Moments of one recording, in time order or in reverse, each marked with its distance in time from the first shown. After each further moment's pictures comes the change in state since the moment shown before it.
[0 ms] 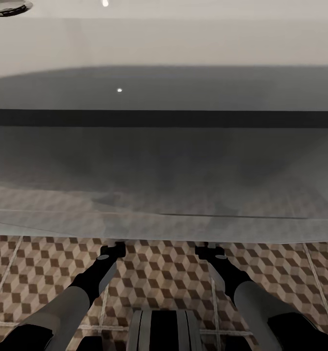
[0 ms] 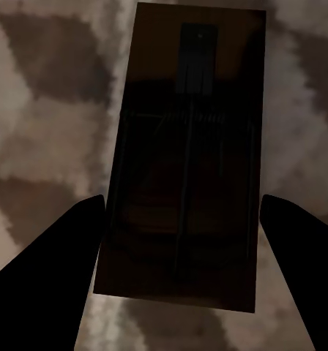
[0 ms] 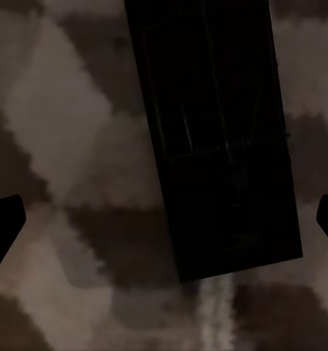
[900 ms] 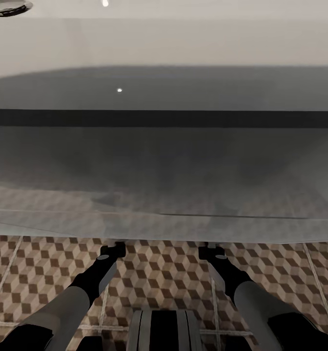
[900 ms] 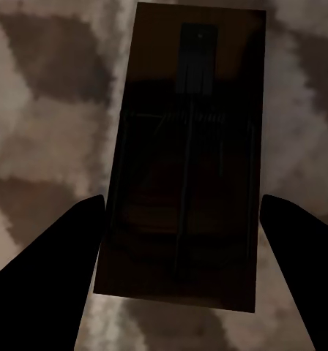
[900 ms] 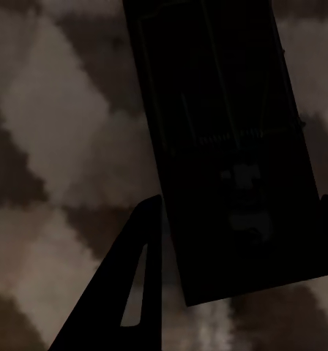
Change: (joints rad) left arm 0.000 0.000 0.000 0.000 0.000 0.000 0.000; right arm 0.000 -0.001 0.000 0.000 0.003 0.002 -0.001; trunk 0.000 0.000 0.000
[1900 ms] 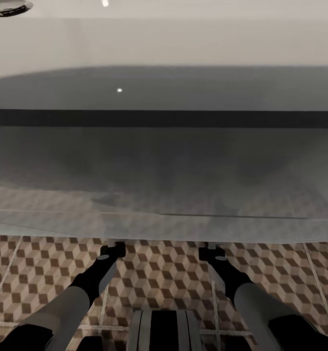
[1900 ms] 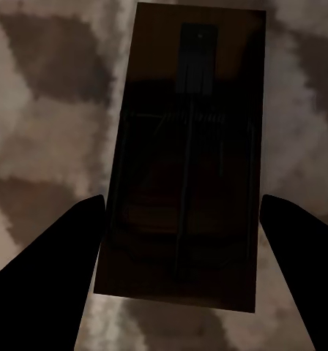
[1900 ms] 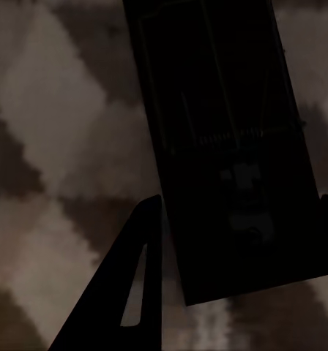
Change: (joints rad) left arm 0.000 0.000 0.000 0.000 0.000 0.000 0.000; right arm 0.011 0.000 -0.001 -0.005 0.003 -0.008 -0.006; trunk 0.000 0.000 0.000
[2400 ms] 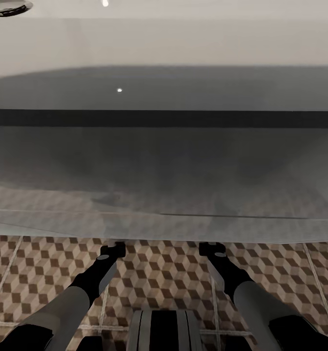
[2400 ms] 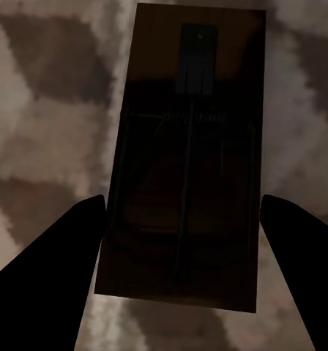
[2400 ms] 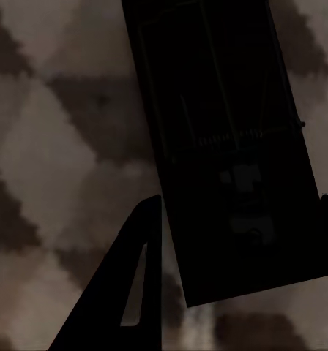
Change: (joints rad) left arm 0.000 0.000 0.000 0.001 -0.003 -0.001 0.000; right arm 0.000 0.003 0.001 -0.052 -0.004 0.006 -0.046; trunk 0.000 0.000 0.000
